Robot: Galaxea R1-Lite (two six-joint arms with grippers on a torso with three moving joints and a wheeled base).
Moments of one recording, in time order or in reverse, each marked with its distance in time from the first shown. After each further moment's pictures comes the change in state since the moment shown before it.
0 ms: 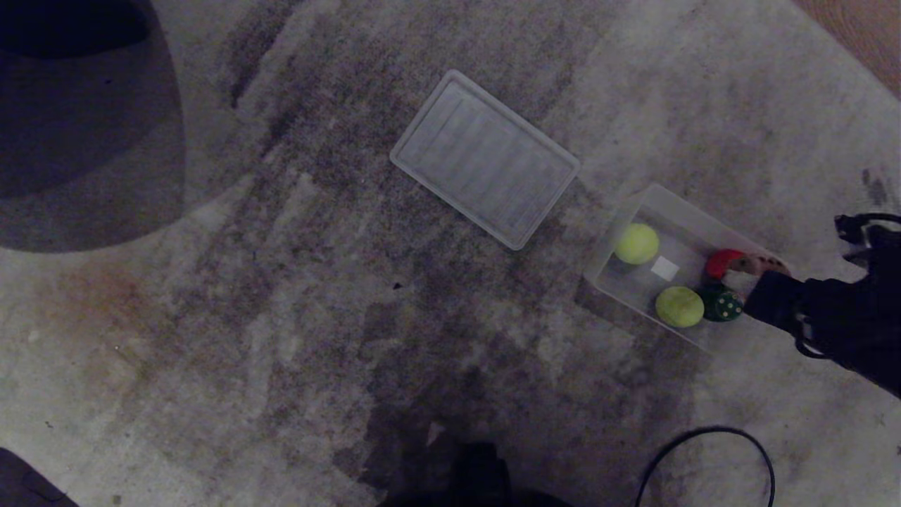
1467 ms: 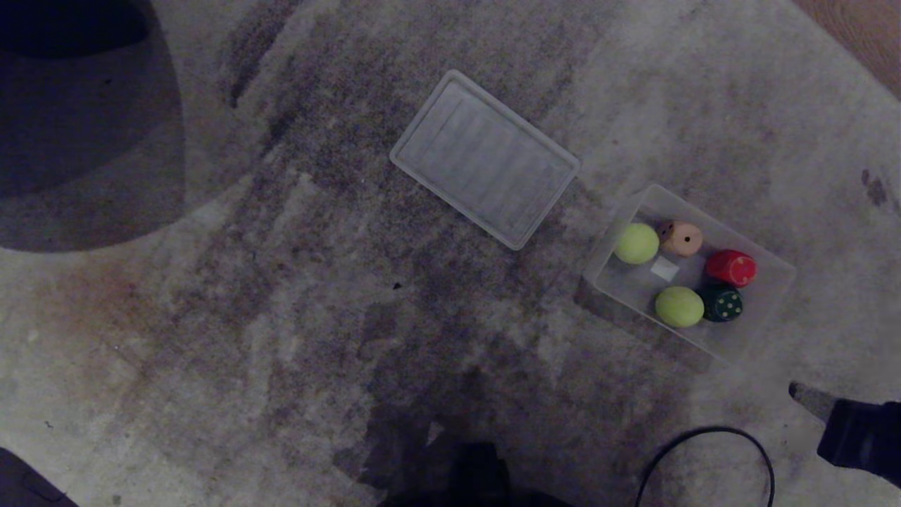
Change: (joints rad) left arm 0.000 0.000 0.000 0.000 0.000 0.001; right arm 0.070 -0.488 0.355 0.288 0.015 -0.141
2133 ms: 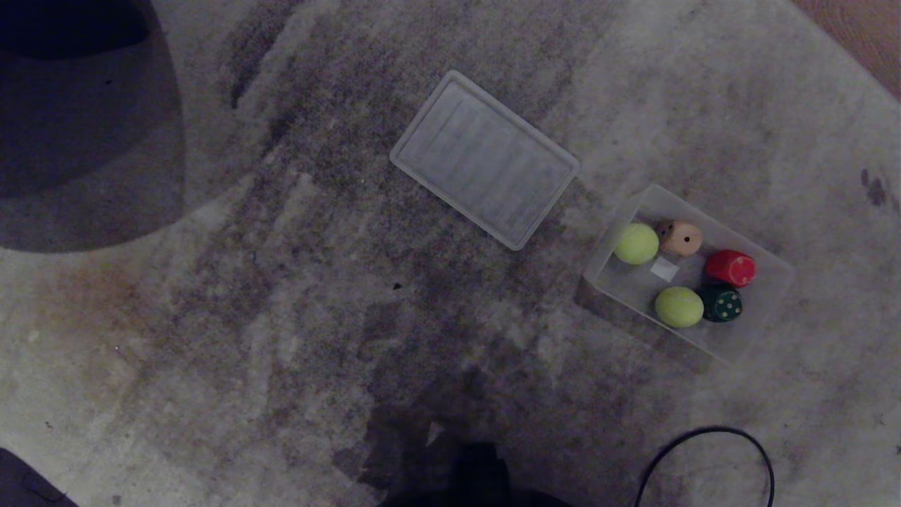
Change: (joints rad) left arm 0.000 0.000 0.000 0.000 0.000 0.000; right arm -0.137 -0.865 0.076 0.687 0.088 -0.143
